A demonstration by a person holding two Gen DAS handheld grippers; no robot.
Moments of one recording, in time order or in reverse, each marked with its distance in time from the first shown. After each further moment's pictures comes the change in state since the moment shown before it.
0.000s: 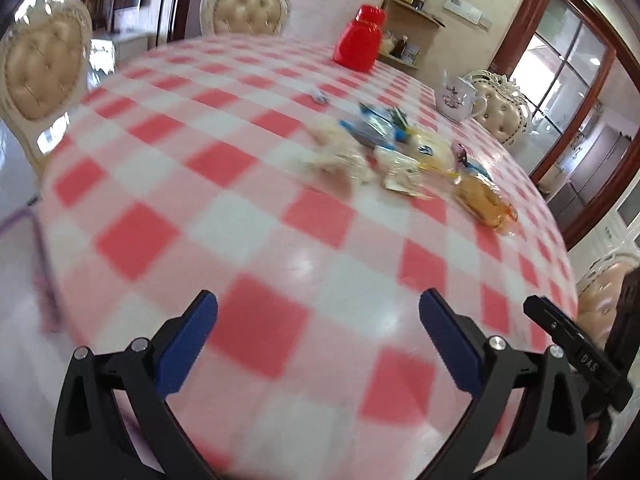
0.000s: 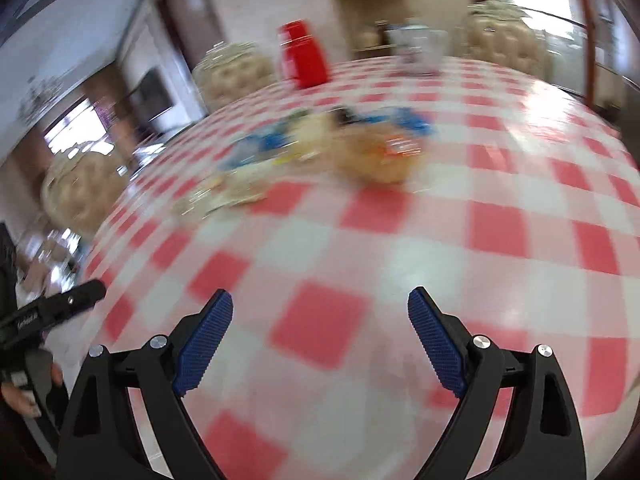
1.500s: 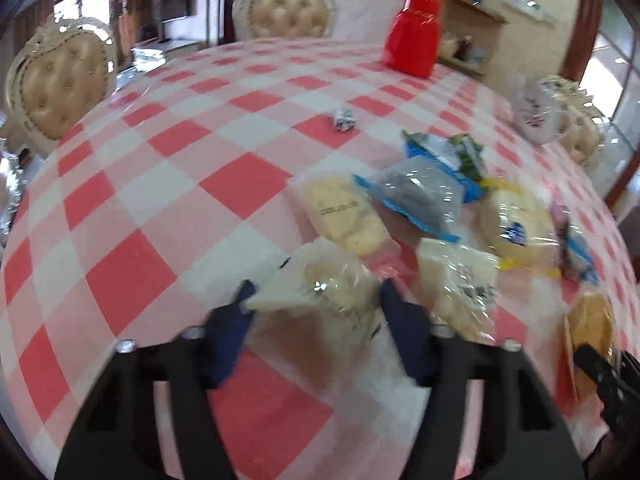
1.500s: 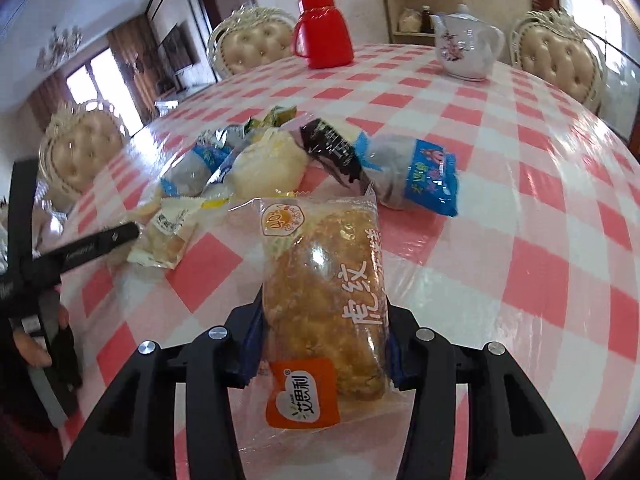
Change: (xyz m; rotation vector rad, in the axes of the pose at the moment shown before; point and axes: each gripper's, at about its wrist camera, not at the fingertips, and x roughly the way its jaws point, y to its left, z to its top) left arm 0.134 -0.041 0.099 -0.045 -0.053 0.245; right arm 0.105 -0.037 0.097 -0.170 0.111 0.072
